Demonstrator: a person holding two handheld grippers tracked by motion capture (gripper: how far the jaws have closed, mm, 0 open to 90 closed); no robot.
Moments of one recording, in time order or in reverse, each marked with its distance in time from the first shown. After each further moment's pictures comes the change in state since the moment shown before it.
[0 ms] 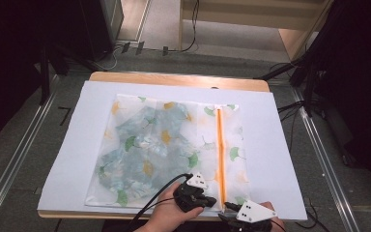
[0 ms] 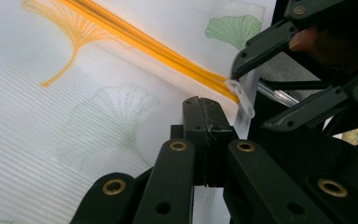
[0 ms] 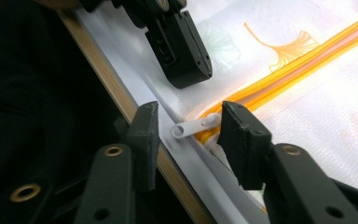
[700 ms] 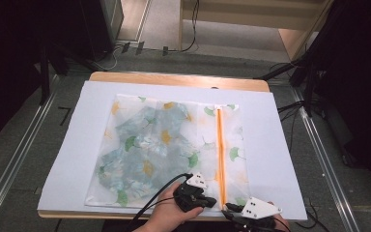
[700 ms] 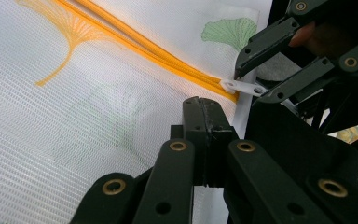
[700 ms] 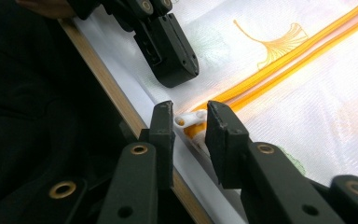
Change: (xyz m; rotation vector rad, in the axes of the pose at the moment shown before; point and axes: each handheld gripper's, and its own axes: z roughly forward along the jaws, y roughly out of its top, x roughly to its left) left arm 0.002 0.000 0.000 0.002 -0.018 -0.010; right arm -0.011 -0.002 -0.007 -0.015 0.037 0.061
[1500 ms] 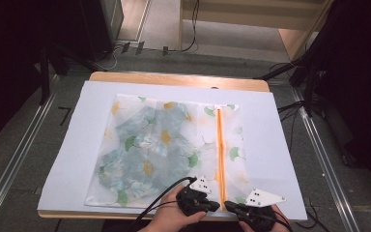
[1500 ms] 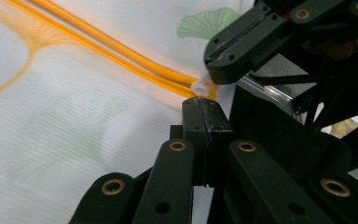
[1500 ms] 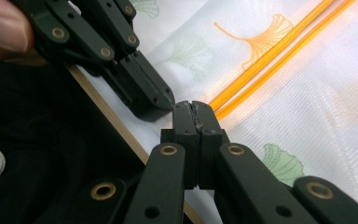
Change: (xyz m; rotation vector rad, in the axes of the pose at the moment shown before) left arm -0.011 0.000 0.007 -0.001 -0.034 0.041; right arm -0.013 0.007 0.001 0.003 0.034 0.184
